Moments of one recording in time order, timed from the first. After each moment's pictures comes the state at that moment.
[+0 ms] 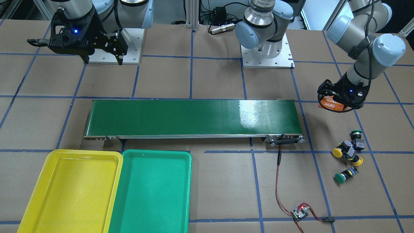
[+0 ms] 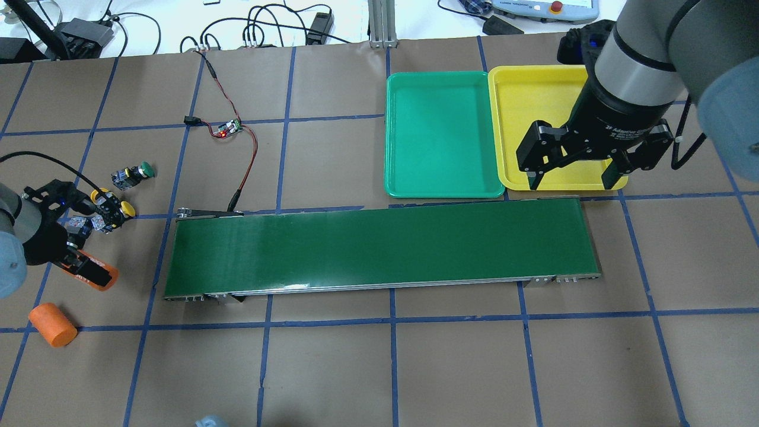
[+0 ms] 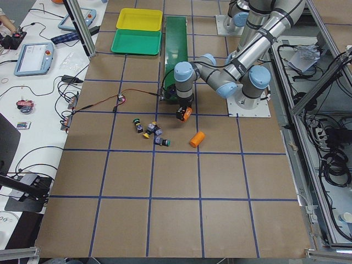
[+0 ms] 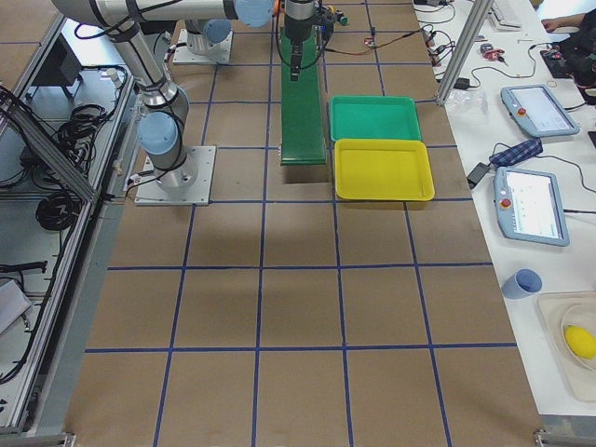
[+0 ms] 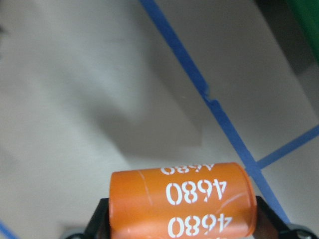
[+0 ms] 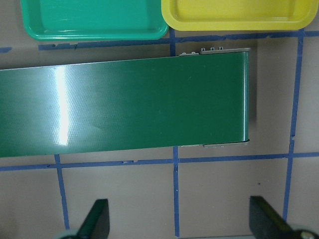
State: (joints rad) left arm -0.96 -1.57 -2.11 -1.04 1.66 1.01; right arm 1.58 -1.70 1.68 -1.48 -1.56 0.04
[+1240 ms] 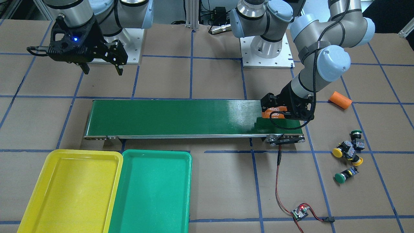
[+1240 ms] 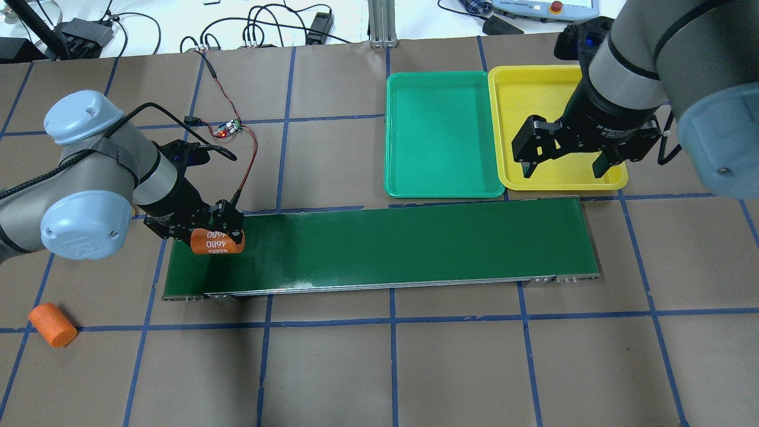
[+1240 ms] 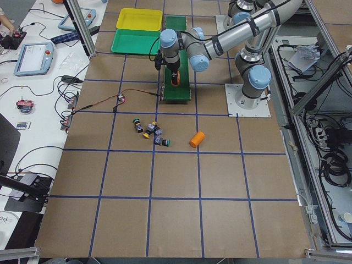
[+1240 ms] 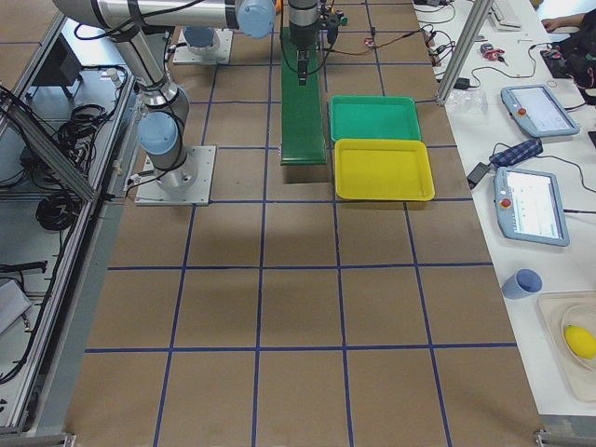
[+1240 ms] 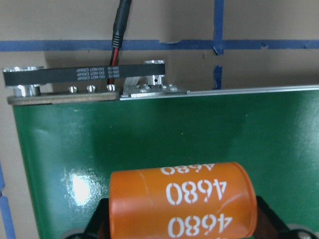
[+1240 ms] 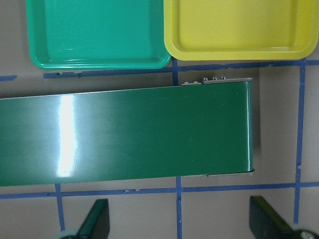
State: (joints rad) left arm -1.35 -1.63 -2.06 -1.20 1.46 0.25; right arm 1.57 -1.69 1.73 -1.63 -1.54 0.04
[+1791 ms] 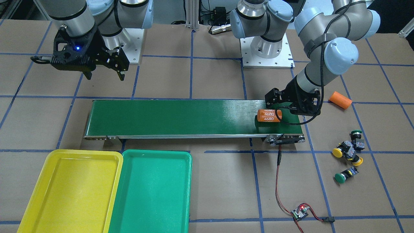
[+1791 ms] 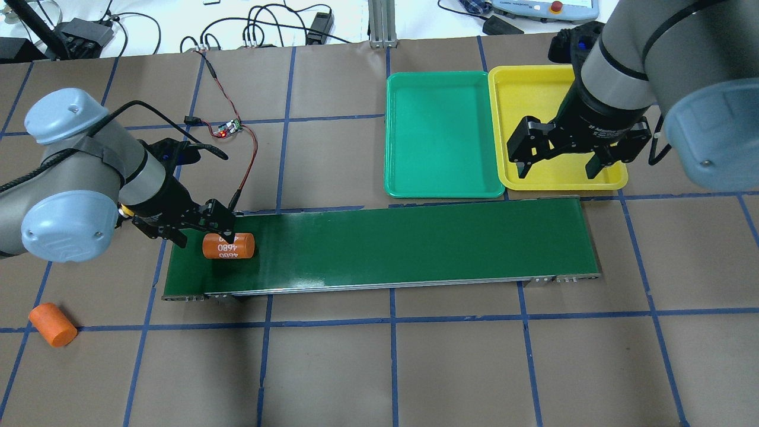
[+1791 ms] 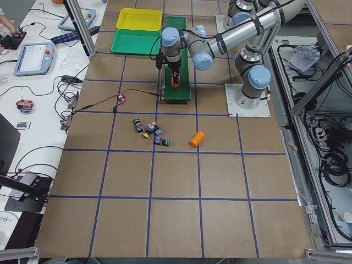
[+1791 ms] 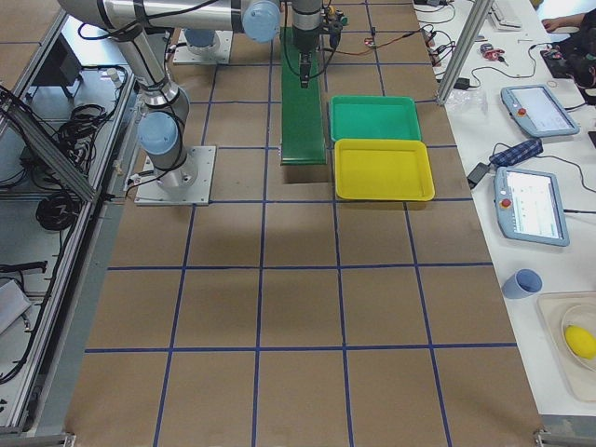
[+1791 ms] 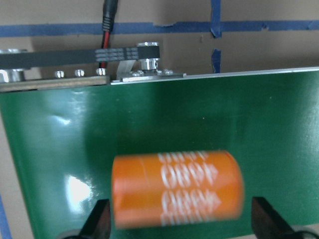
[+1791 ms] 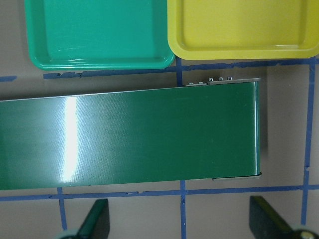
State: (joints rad) left arm -1.31 -1.58 -2.03 -1.26 1.46 0.27; right arm 1.57 -1.66 1.73 -1.64 -1.54 0.04
